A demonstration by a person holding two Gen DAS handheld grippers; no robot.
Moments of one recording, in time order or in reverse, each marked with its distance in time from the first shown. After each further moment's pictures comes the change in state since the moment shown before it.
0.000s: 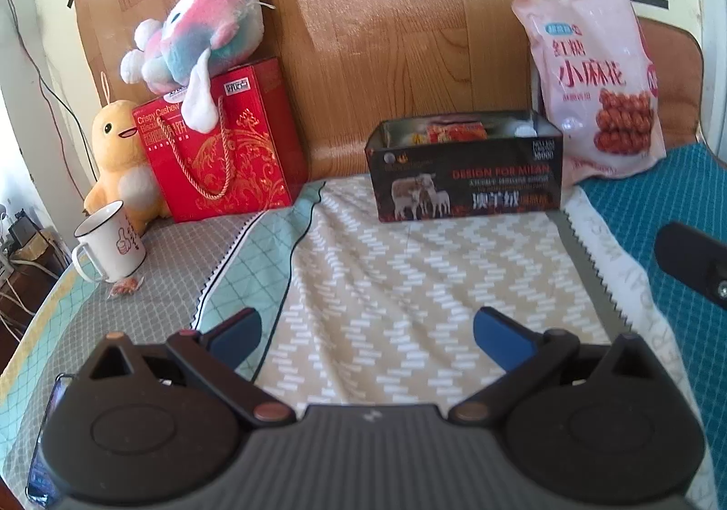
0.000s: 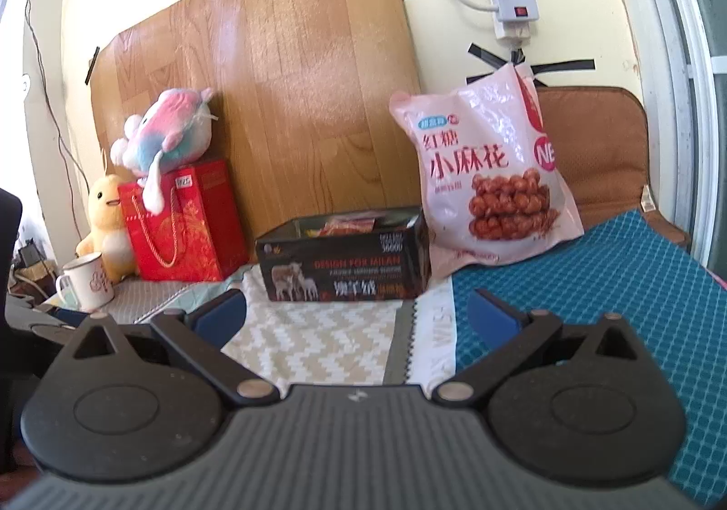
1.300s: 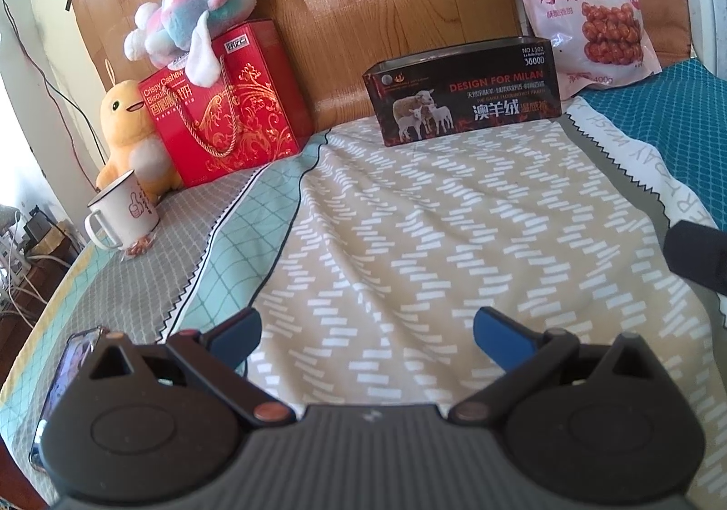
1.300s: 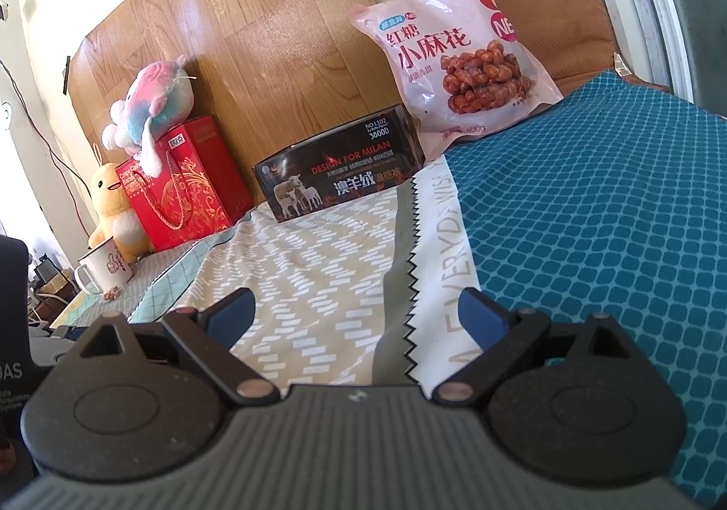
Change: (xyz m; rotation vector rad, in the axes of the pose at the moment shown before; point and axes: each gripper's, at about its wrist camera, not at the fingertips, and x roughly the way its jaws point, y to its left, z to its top) left arm 0.004 -0.004 -0.073 0.106 0.036 0.054; right arm -0.022 0.001 -0.066 0.218 0.125 0.008
